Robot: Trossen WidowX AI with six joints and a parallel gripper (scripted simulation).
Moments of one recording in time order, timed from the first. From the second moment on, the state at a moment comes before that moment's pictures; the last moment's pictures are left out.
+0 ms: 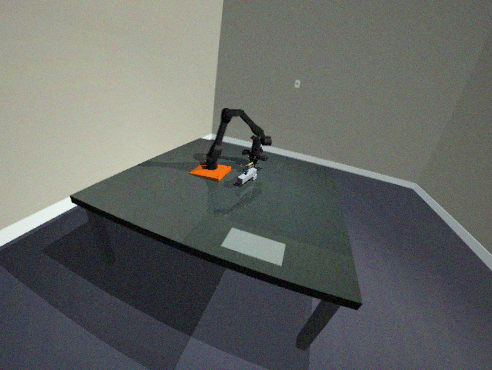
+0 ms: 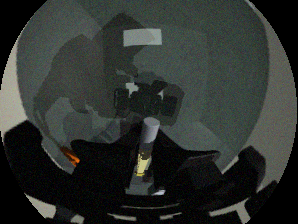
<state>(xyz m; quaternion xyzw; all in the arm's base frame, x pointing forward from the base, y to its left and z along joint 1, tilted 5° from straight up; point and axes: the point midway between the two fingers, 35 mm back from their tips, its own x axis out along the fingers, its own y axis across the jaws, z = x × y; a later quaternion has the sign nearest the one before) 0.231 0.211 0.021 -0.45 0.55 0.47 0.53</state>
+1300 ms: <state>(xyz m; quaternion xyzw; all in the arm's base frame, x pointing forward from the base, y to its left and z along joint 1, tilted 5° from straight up) 0.225 0.212 0.009 -0.45 0.55 0.47 0.53</state>
